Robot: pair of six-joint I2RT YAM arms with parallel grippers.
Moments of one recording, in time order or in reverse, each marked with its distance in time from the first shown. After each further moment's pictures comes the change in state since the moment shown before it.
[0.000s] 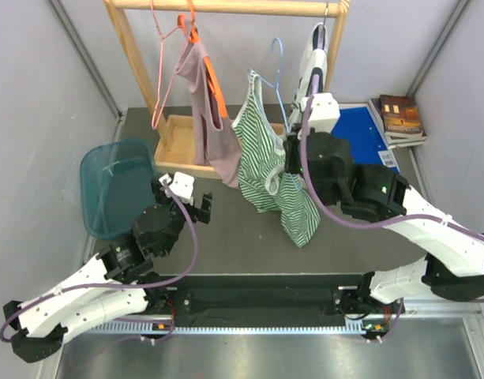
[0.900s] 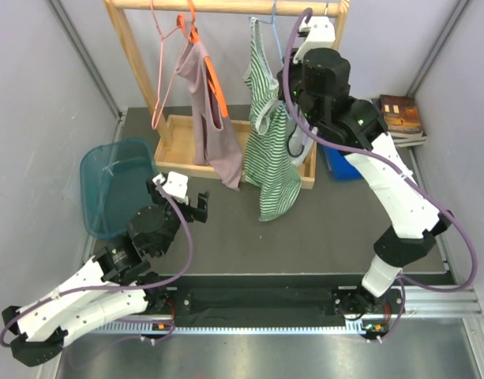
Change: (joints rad) left arm 0.029 -0.021 -0.001 -0.007 0.016 -0.013; right arm -0.401 0.405 0.551 0.076 -0.373 -0.166
